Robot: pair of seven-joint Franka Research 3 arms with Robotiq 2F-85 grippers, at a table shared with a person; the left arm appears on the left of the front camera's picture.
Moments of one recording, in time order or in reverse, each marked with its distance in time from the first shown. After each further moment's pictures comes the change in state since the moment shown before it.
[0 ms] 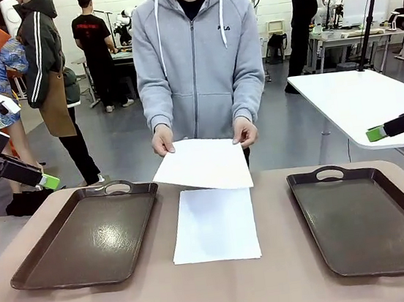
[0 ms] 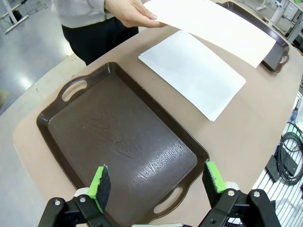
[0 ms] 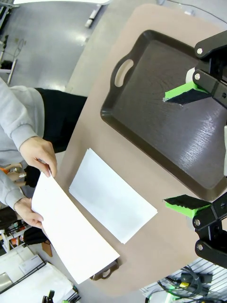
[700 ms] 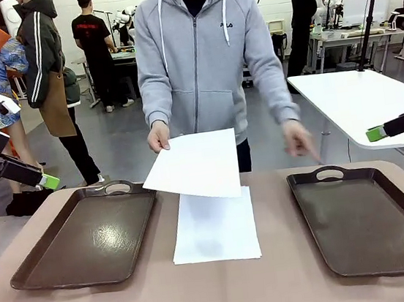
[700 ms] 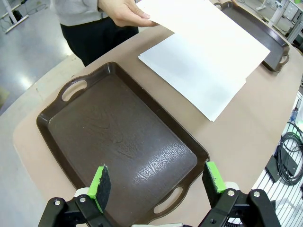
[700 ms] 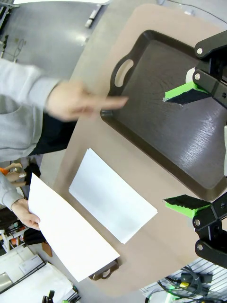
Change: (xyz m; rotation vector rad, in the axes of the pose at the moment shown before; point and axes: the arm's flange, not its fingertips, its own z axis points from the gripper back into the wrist) left arm 0.000 0.000 0.000 0.000 0.000 0.000; right arm 0.000 0.000 0.000 0.000 0.000 0.000
